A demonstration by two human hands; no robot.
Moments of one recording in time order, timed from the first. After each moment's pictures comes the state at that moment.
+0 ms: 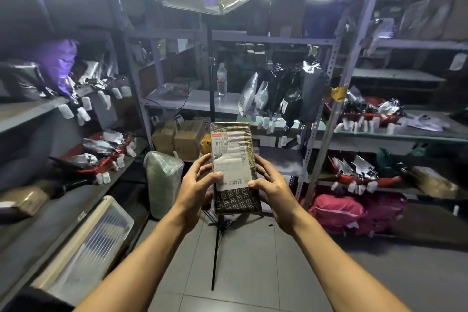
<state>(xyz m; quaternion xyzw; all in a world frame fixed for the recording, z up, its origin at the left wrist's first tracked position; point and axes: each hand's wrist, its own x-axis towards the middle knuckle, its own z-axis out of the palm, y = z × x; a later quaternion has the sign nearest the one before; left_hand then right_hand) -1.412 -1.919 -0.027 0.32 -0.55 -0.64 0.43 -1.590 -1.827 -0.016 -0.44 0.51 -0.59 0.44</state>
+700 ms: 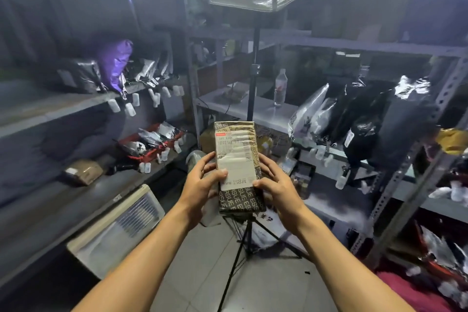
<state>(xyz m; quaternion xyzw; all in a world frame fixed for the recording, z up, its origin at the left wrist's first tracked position) -1.549 -2.051 -0.015 0.43 -0.46 -0.55 0.55 -1.749 -2.039 -0.013 -0.54 0.41 -0.49 0.55</state>
